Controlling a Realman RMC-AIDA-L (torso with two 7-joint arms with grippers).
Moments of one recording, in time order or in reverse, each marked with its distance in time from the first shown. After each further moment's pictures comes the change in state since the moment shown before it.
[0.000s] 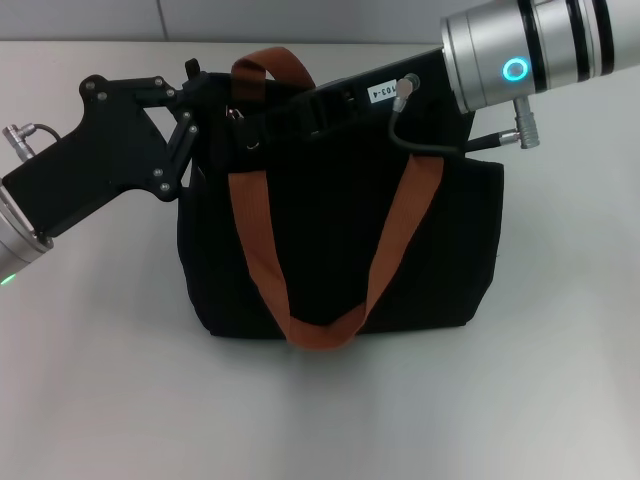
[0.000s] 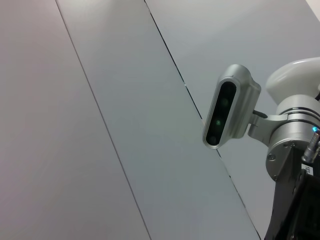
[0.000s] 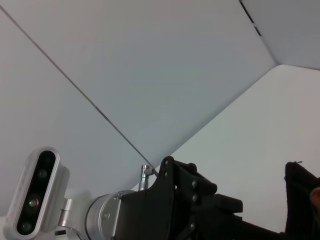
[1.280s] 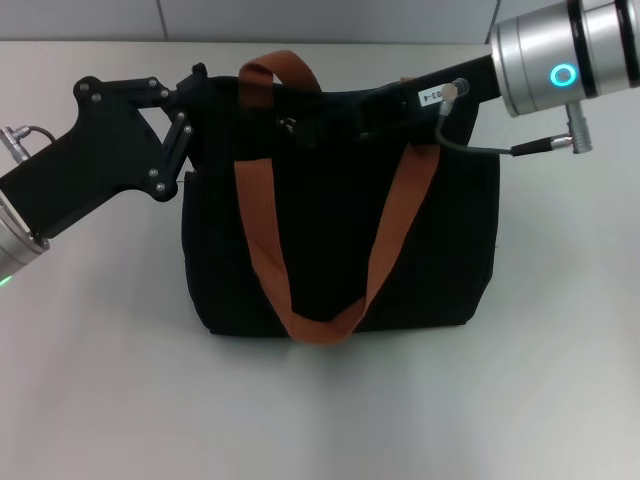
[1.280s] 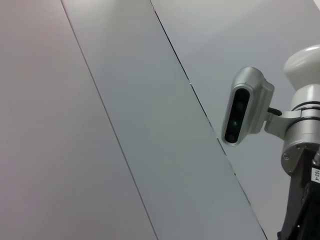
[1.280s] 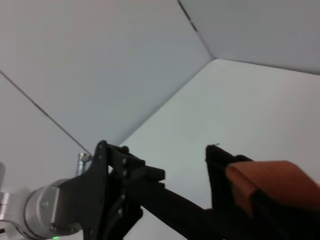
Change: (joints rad) left arm 0.007 0.000 -0.008 0.000 -0.003 -0.004 0.005; right arm -0.130 0.004 -0.015 -0.230 -0.133 0.016 0.164
